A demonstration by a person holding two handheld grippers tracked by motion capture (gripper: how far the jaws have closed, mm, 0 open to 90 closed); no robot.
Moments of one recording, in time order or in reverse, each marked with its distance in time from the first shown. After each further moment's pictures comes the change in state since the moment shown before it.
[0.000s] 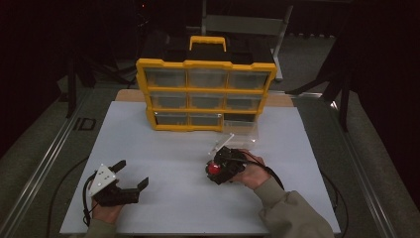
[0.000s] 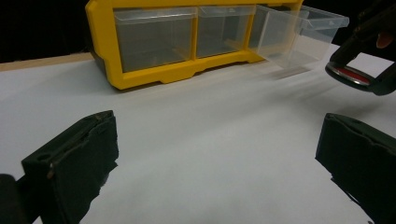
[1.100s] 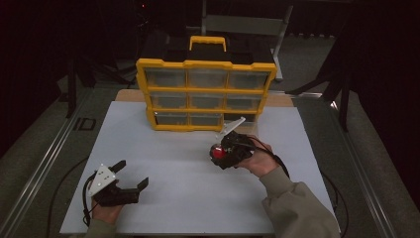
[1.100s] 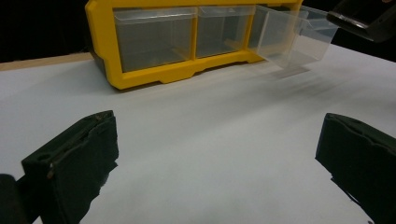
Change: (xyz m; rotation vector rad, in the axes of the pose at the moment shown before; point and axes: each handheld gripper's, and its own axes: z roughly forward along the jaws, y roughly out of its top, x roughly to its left) left arm 0.000 0.000 0.000 0.000 -0.002 -0.002; right arm -0.022 0.017 -0.041 -0.084 -0.059 0.032
